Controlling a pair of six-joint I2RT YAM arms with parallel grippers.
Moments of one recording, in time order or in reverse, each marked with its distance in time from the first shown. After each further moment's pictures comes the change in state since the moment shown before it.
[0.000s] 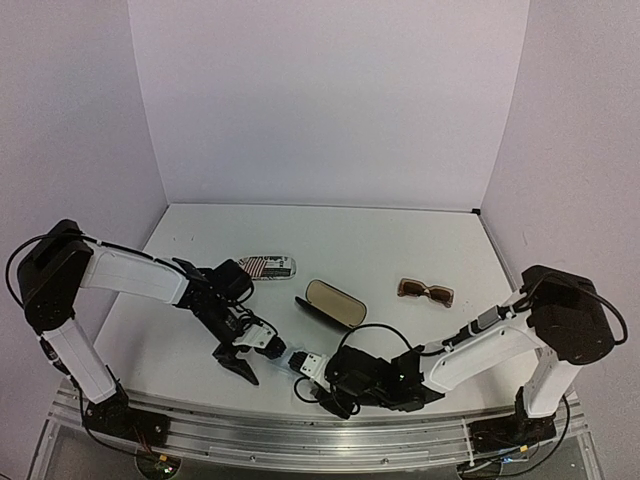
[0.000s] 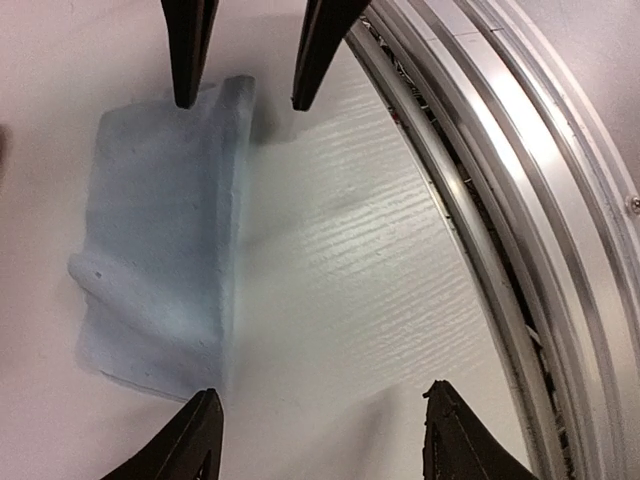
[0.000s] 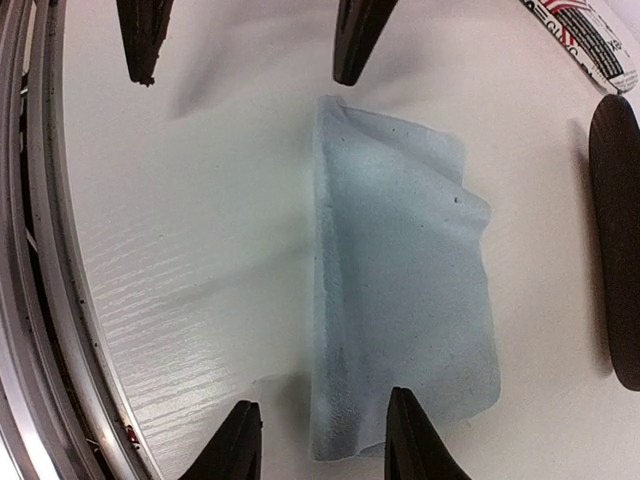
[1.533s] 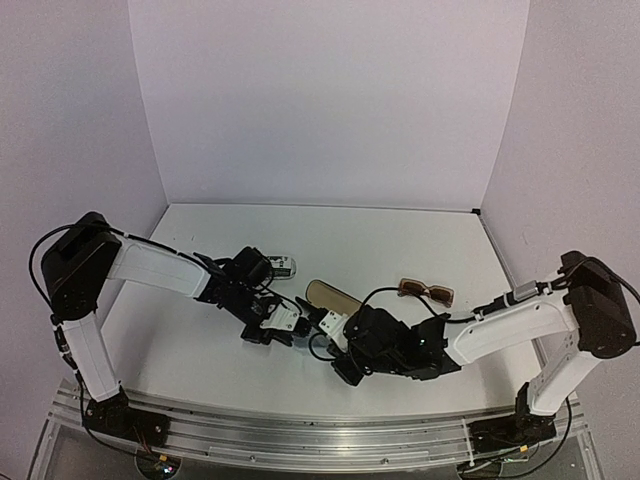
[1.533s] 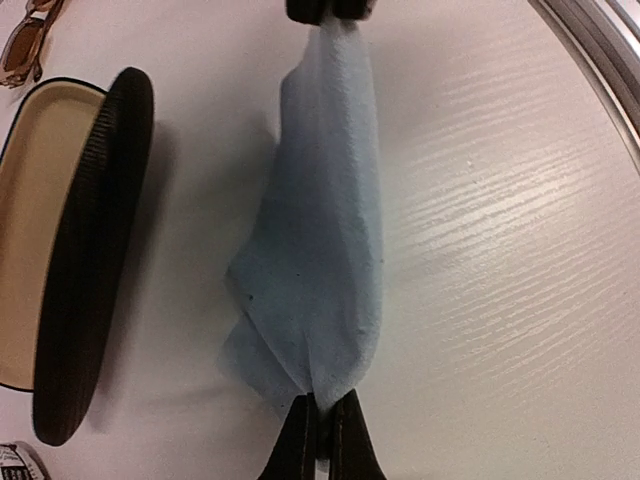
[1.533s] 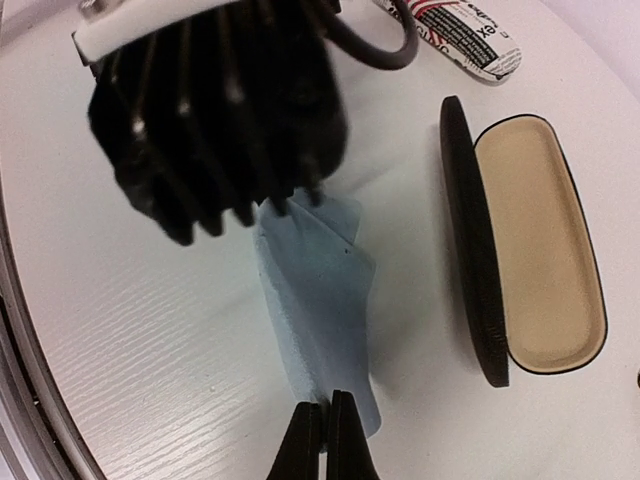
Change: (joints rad) left arm -0.022 0.148 0.139 0.252 -0.155 -0.051; right arm -0.141 -0.156 0.009 -0.099 -0.001 0.051
